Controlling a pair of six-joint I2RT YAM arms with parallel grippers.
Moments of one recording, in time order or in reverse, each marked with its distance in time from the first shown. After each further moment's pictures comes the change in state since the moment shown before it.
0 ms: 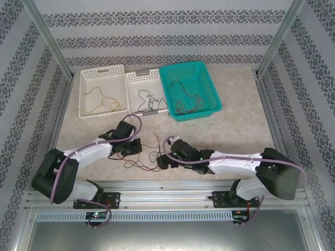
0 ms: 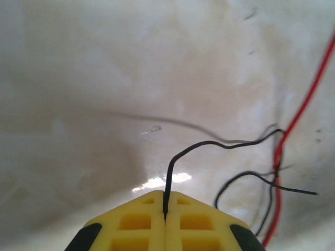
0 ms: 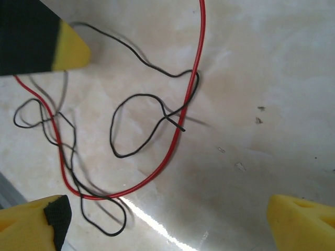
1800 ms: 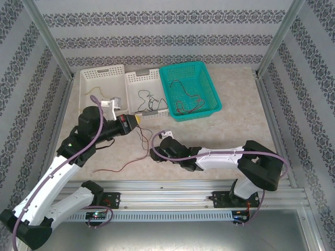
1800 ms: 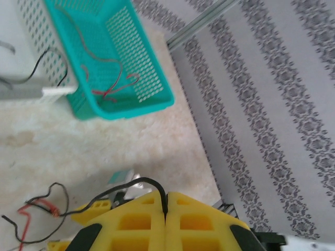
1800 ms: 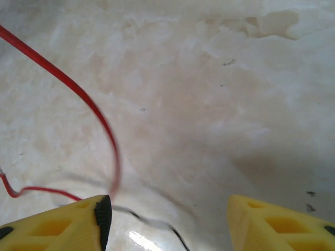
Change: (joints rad) left arm -0.006 -0.504 0.366 -0.124 0.121 -0.134; right arm 0.017 0.164 0.120 0.153 0.111 0.051
